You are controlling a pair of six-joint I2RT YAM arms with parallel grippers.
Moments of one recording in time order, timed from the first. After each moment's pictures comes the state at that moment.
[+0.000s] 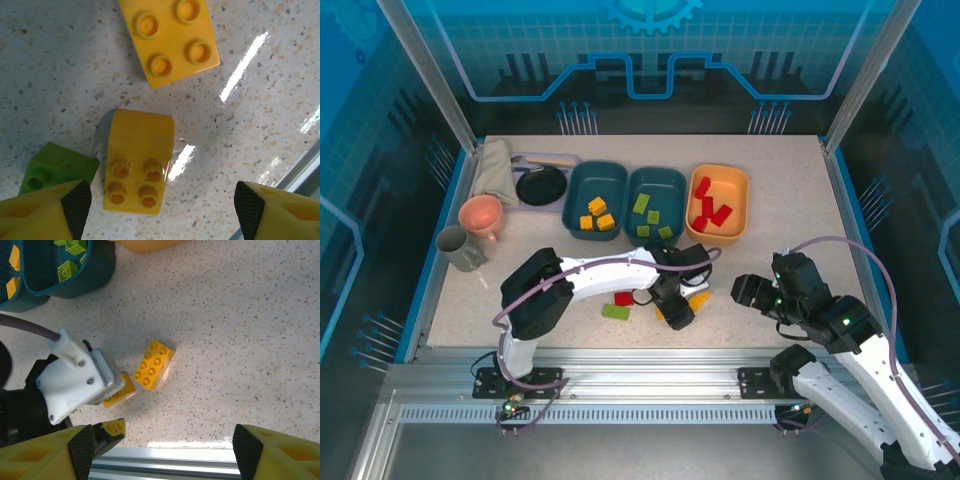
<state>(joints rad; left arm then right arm) -1.05 1.98 1.45 -0.91 0.05 -0.05 0.51 0.59 0.80 -1.12 0.00 0.84</state>
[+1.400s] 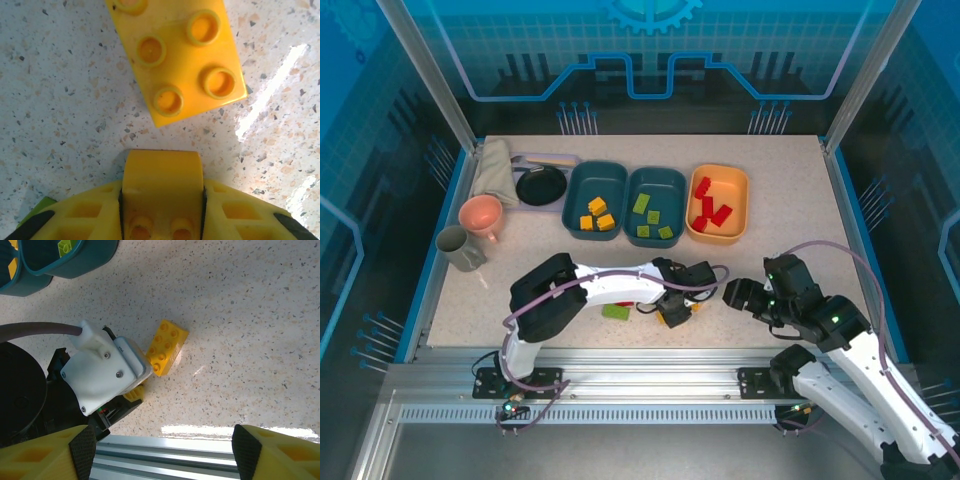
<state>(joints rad) -1.08 2.00 1.36 -0.76 -0.09 -0.07 0.51 0.59 0.72 -1.05 -0.09 0.88</state>
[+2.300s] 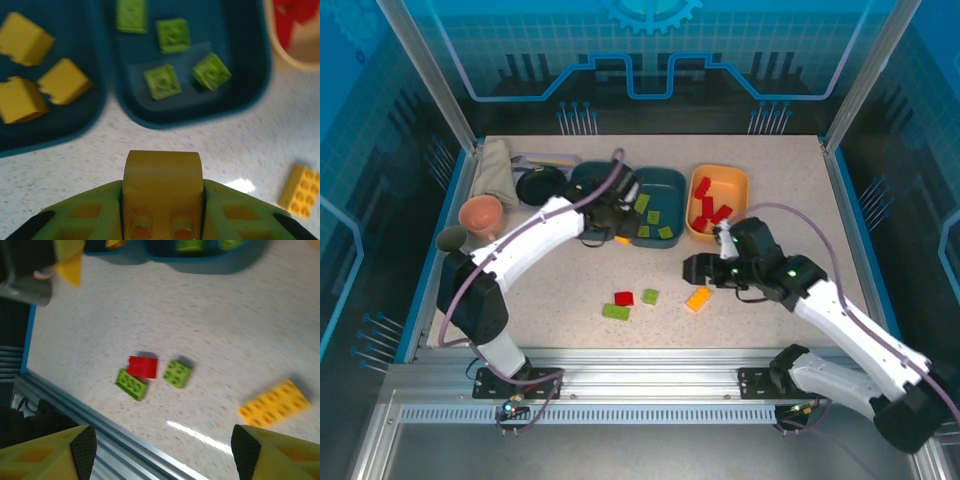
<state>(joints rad) -0.54 1.68 1.50 -0.91 -0.02 -0.39 0.61 1.02 0.87 -0.66 -0.29 0.62</state>
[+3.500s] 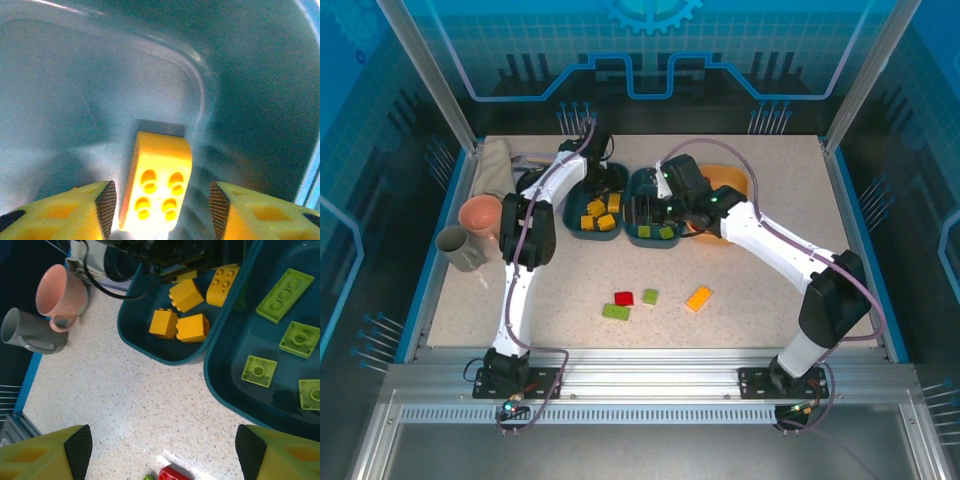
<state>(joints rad) -0.23 2.41 2.15 -0.94 0.16 -0.55 0.65 1.64 1.42 -0.56 -0.21 0.54</state>
